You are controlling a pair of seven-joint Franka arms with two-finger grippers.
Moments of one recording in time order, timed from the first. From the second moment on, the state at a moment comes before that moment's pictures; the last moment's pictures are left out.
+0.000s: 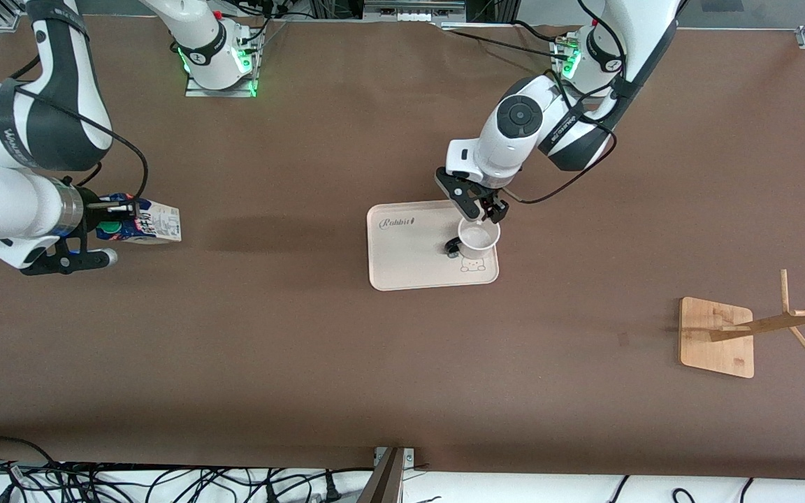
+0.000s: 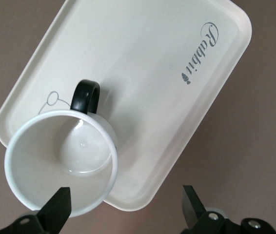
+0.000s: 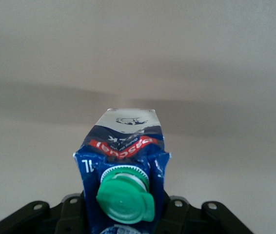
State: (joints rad) left arm -0.09 0.36 -0.57 -2.12 0.16 2.44 0.16; right arm 0.13 0.33 -0.08 -1.55 -0.07 1.56 -0.06
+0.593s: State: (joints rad) left arm -0.09 0.44 -0.57 -2.06 0.30 2.45 0.16; right arm 0.11 0.25 -0.08 -1.78 -0.07 1.81 -0.06
